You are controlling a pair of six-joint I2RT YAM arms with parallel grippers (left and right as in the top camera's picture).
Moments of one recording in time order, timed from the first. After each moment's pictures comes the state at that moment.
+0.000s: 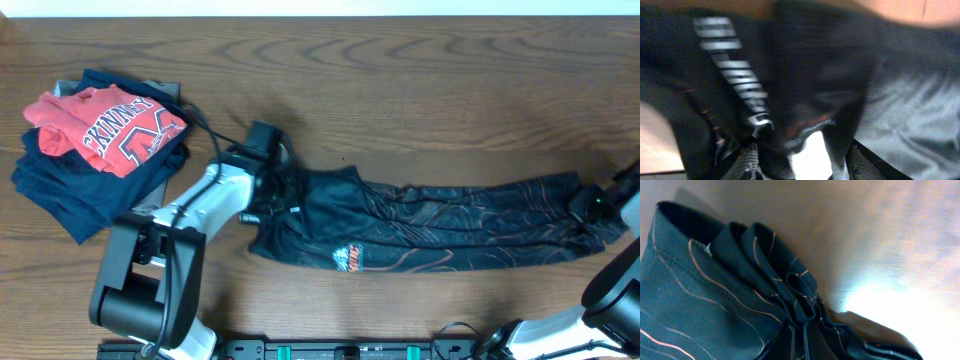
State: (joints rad) left arm -0.29 1.75 0.94 -0.54 0.28 -0.49; right arm -0.68 1.78 0.97 -0.48 -0.03 0.17
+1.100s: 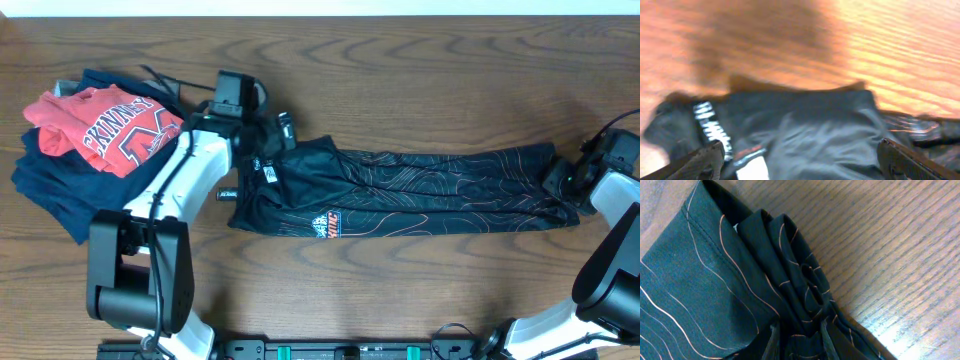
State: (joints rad) left arm -0.21 1.78 1.20 -0.50 0.23 -0.42; right arm -0.52 1.81 0.96 -0.34 -0.05 0.15
